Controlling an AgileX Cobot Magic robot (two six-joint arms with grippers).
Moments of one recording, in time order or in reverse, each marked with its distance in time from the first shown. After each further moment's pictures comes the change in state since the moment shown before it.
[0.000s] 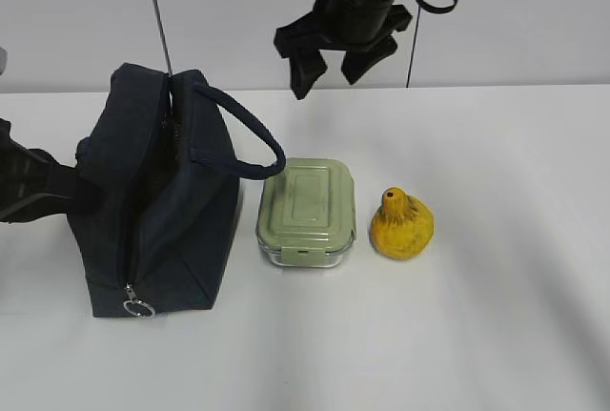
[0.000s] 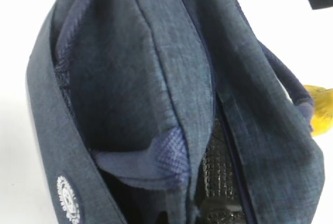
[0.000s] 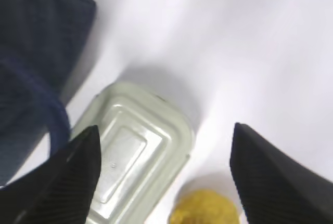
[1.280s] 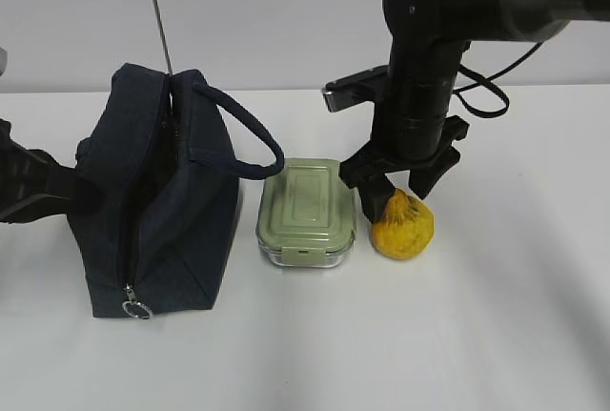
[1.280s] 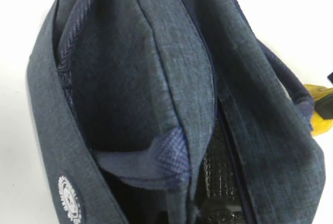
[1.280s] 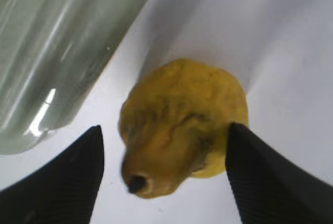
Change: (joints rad) left arm 0.000 0.000 0.000 0.004 0.001 0.000; right arm -0.011 -0.100 0.518 -0.087 -0.076 -0.007
